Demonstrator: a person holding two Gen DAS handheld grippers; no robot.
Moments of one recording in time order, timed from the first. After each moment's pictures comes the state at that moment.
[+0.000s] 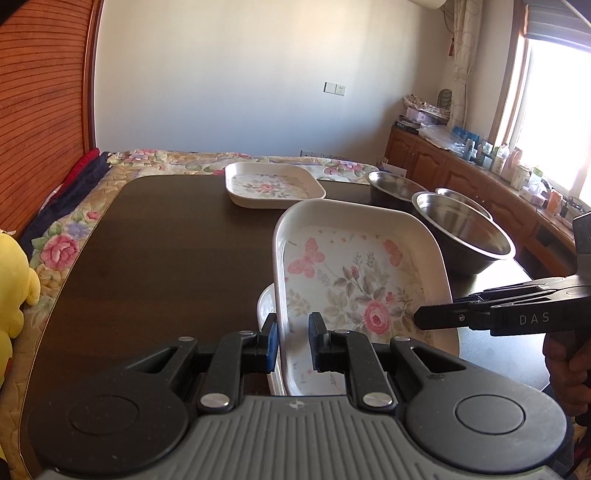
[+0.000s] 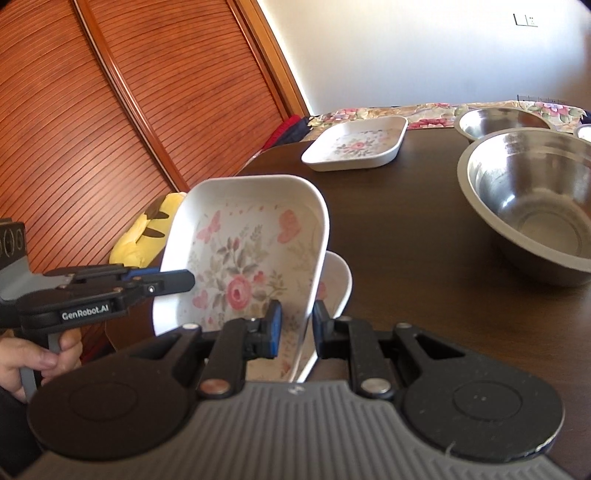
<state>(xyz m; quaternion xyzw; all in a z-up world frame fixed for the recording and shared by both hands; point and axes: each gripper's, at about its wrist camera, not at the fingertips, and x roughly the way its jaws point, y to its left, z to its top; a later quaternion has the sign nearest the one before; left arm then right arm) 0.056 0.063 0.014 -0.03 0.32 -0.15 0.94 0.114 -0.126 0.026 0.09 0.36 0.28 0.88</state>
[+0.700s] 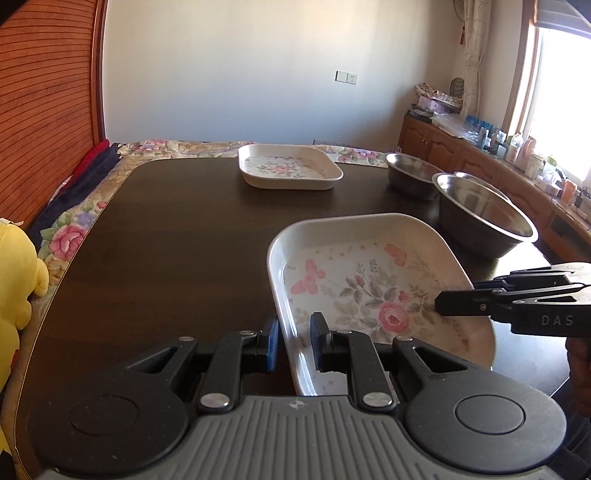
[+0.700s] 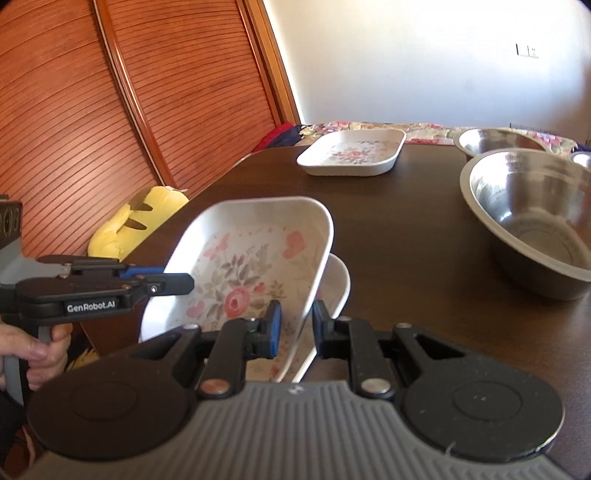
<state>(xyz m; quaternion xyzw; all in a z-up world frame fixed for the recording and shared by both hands) 0.064 0.061 -0.001 -0.02 0.33 -0.13 0.93 0.105 -0.110 0.027 0.04 0.34 0.26 0.90</state>
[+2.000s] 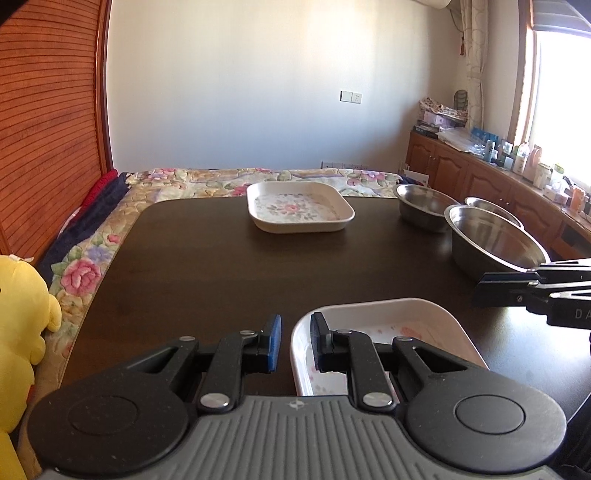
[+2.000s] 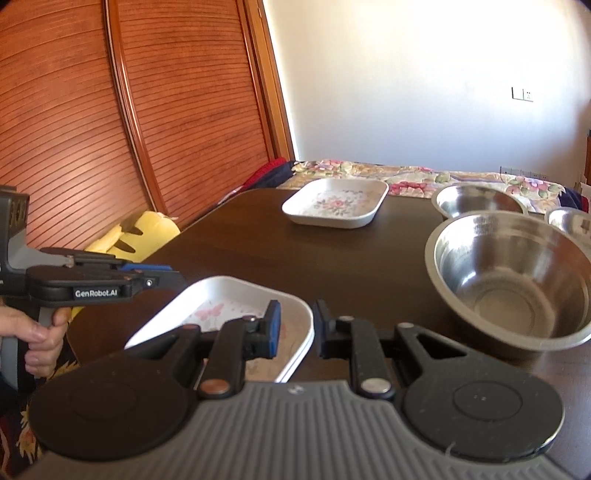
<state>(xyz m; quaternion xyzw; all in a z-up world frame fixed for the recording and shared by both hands) 0.082 0.060 0.022 0.00 0.29 -0.11 0.95 0.108 -0.125 0.050 0.01 0.28 0.25 0.93</state>
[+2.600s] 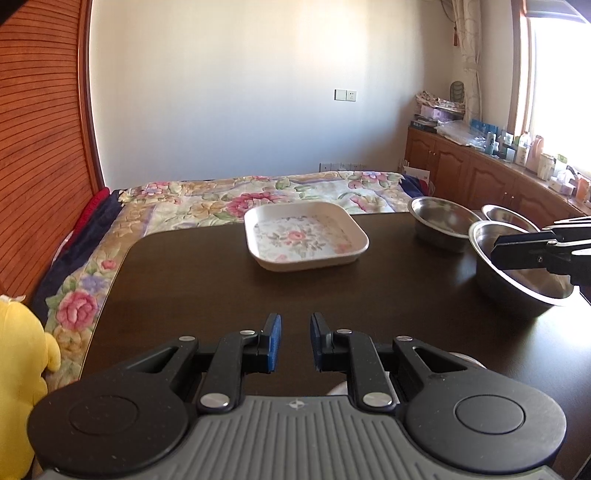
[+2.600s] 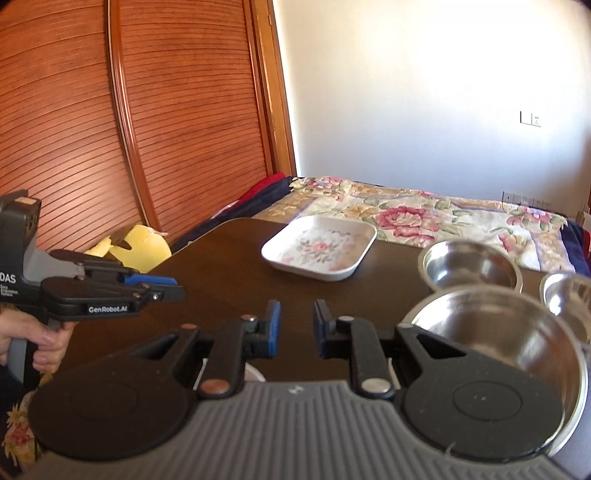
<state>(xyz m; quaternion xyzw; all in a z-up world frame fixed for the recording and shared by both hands) 0.141 0.056 0.030 0.03 0.29 -0.12 0.95 0.159 -0.129 0.082 -0.02 0.26 0.26 0.93</state>
